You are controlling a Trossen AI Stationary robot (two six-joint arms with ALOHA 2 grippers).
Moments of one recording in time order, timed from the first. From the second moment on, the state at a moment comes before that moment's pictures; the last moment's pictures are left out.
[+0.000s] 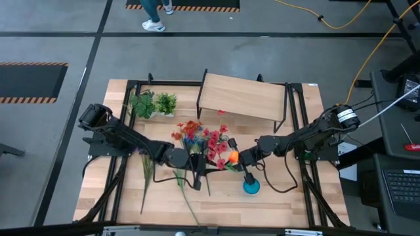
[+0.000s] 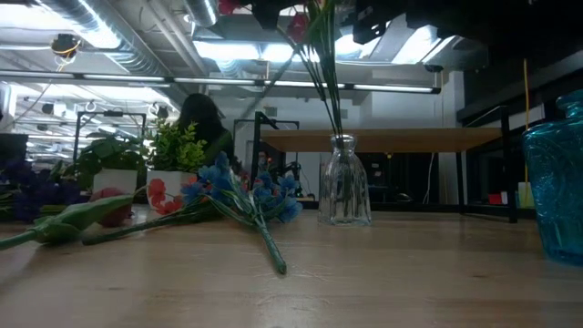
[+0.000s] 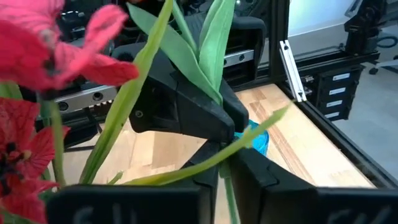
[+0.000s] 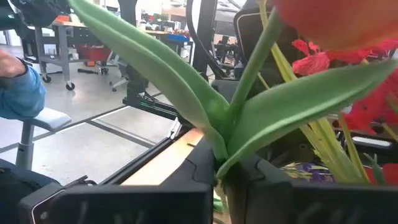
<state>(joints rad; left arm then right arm) -0.37 1.64 0.94 0.50 -0.29 0.11 0.29 1.57 0.62 0.97 -0.17 -0.14</state>
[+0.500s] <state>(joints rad) -0.50 1.60 0.94 0.44 -0.45 0.05 0.29 1.39 0.62 0.74 -0.18 -0.13</state>
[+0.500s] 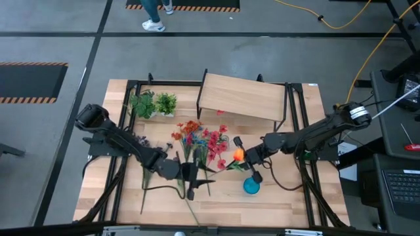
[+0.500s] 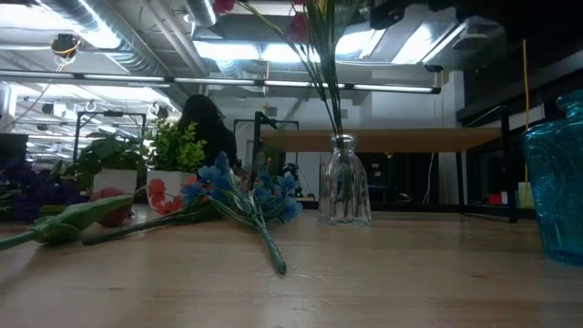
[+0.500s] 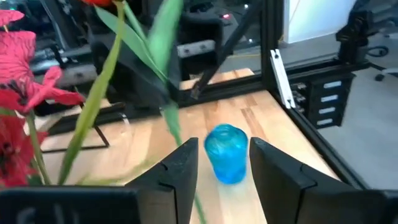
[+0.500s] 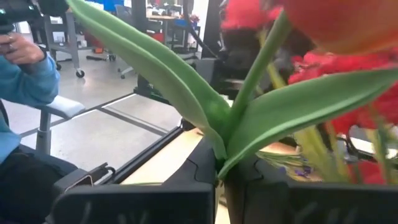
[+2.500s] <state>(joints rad) -0.55 1.47 0.94 -0.34 -0.65 -0.42 0.00 1.00 0.77 -0.01 -0.02 -0.05</state>
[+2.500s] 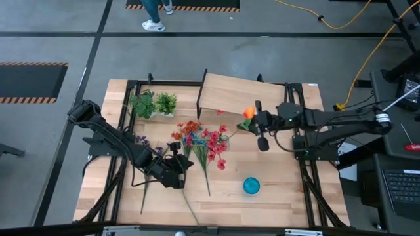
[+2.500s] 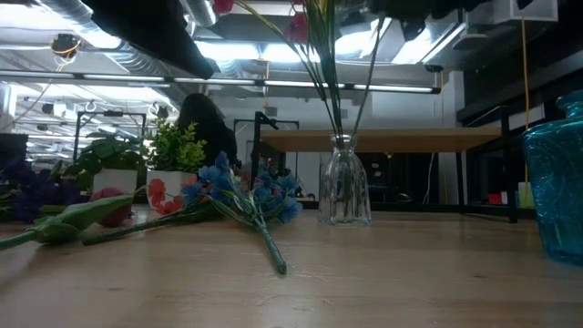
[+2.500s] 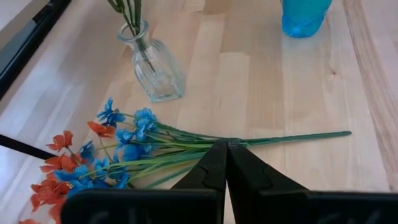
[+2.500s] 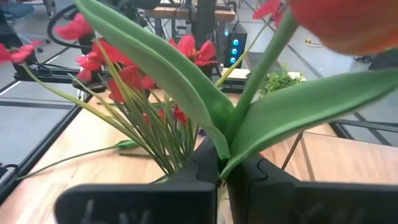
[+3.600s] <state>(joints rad) -0.55 1.48 0.94 -0.34 -0.66 -0.42 0.00 1.23 0.77 0.08 -0.02 -0.05</state>
